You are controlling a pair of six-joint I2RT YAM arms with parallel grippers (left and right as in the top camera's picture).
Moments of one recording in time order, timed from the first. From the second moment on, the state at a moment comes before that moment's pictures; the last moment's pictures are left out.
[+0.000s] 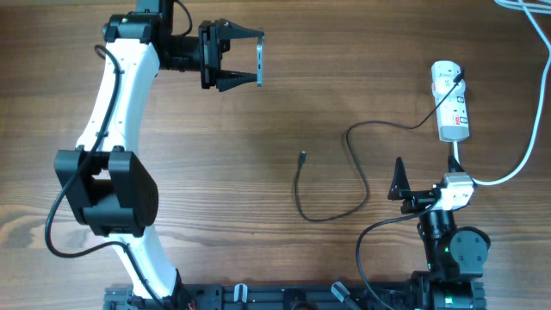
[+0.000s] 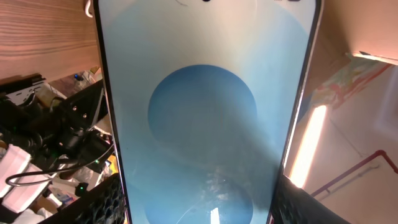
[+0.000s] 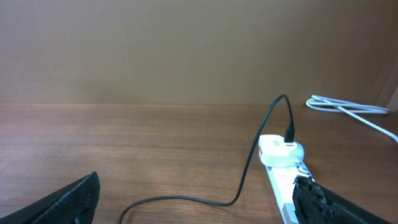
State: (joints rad) left arm -0.06 2.02 1.88 -1.18 1.50 -0.99; right arm -0.04 0.02 0.01 0.00 -0.08 0.01
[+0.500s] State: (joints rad) left arm -0.06 2.02 1.88 -1.18 1.51 -0.99; right arm -0.04 0.03 0.13 0.39 -0.40 0.62
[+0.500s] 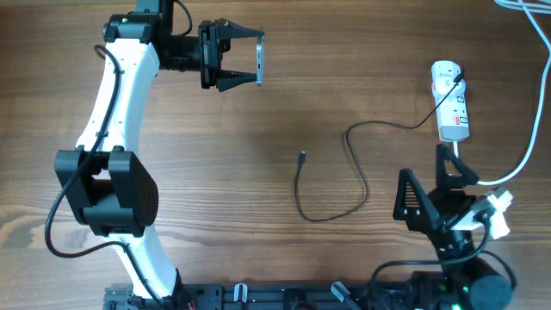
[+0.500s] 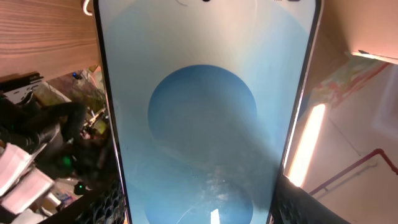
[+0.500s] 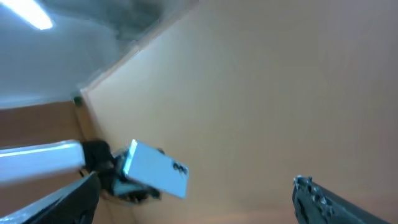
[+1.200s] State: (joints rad) left arm -0.06 2.02 1.88 -1.18 1.51 -0.99; right arm 0.11 1.13 1.65 -1.36 -0.50 0.14
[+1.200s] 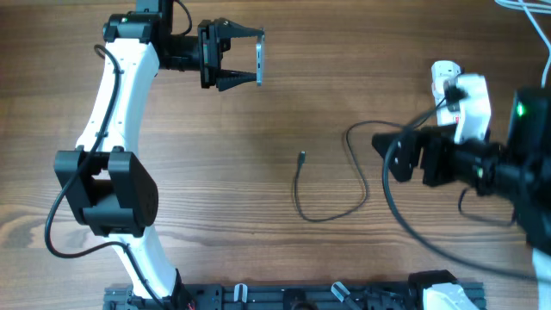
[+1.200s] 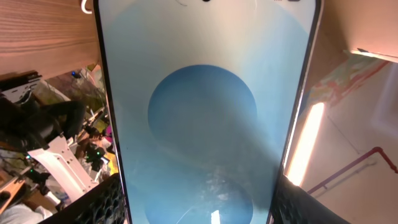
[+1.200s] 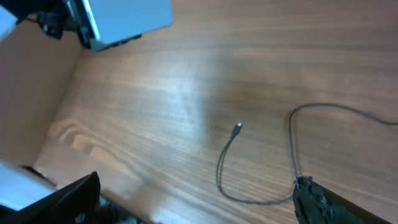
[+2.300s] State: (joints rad) left arm -0.05 2.02 1.88 -1.18 1.46 -1.01; right arm 0.74 1.75 2.05 -1.06 0.09 0.52
